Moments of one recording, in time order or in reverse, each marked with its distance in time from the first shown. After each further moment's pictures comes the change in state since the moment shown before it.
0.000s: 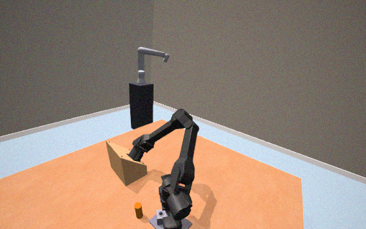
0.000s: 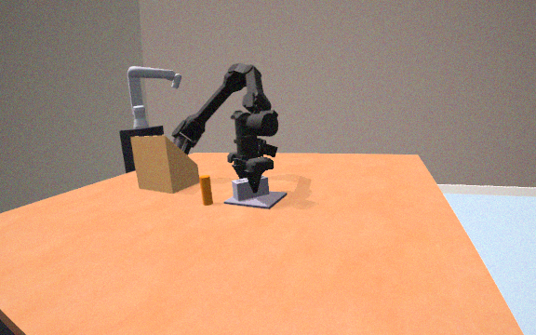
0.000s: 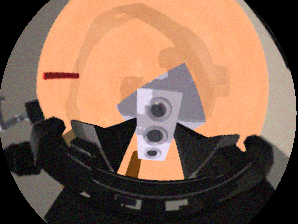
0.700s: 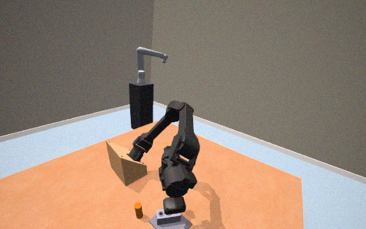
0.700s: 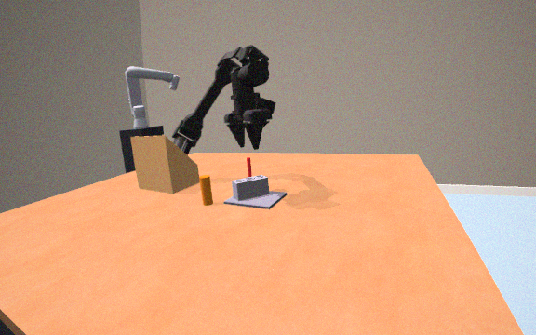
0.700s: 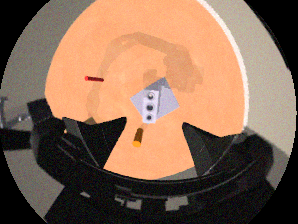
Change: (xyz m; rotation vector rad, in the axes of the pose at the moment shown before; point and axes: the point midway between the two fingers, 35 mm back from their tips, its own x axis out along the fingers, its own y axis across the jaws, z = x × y) arm -0.120 -0.008 -0.002 0.008 -0.010 -0.031
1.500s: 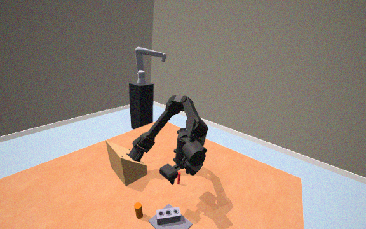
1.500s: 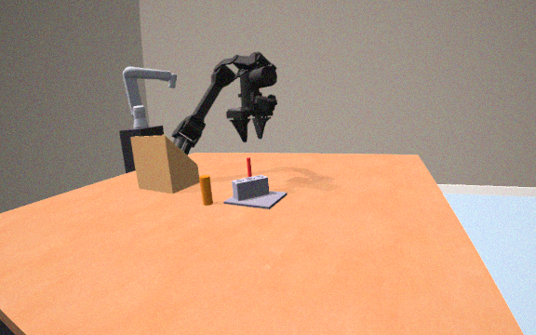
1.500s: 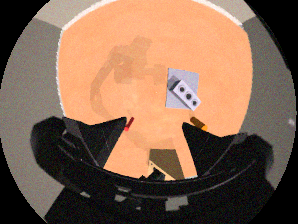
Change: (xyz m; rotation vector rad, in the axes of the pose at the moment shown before) arm -0.011 0.098 0.062 0.974 0.035 -0.003
